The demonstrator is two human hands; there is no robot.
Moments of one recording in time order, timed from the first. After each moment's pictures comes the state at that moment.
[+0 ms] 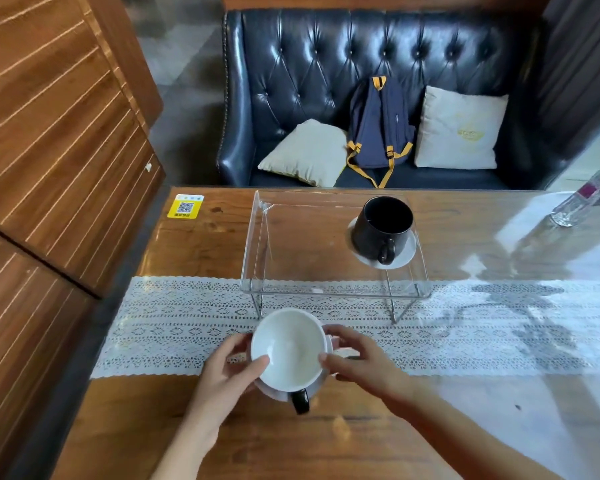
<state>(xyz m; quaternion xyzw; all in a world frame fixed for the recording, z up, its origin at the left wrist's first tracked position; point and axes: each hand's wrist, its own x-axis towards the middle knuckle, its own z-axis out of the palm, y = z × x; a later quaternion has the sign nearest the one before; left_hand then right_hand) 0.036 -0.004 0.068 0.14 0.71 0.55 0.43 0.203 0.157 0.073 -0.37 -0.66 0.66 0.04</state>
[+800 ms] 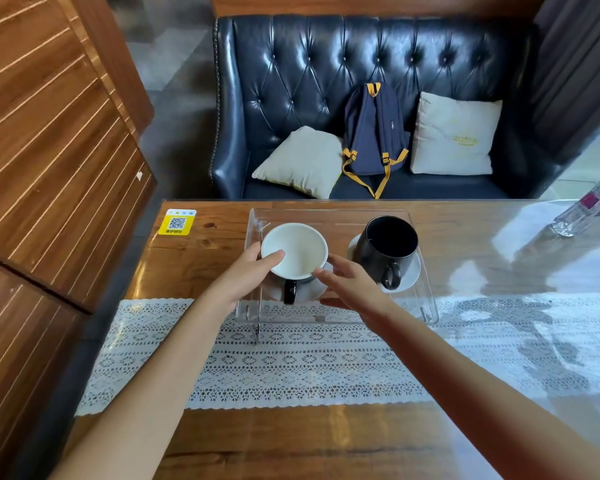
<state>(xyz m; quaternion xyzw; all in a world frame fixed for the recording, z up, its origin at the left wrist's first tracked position) -0.058 0.158 0.119 0.28 0.75 0.40 0.44 0.107 0.249 0.106 -0.40 -0.64 0.64 0.11</state>
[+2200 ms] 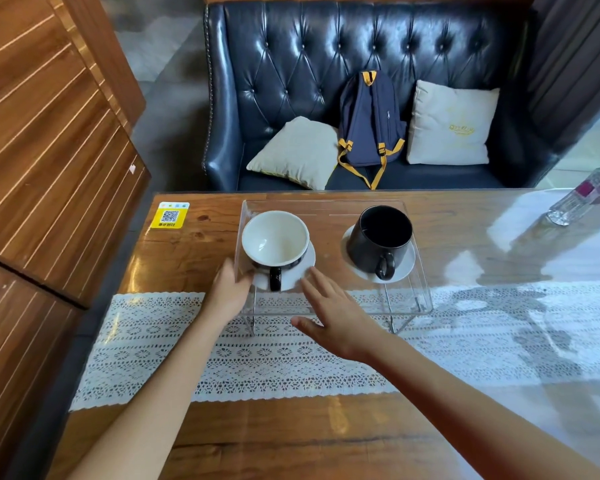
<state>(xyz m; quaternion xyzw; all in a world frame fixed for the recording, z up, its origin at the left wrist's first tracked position) -0.062 0.141 0.058 0.26 0.82 0.41 0.30 0.128 0.214 0.086 -0.26 -0.93 0.26 -0.05</state>
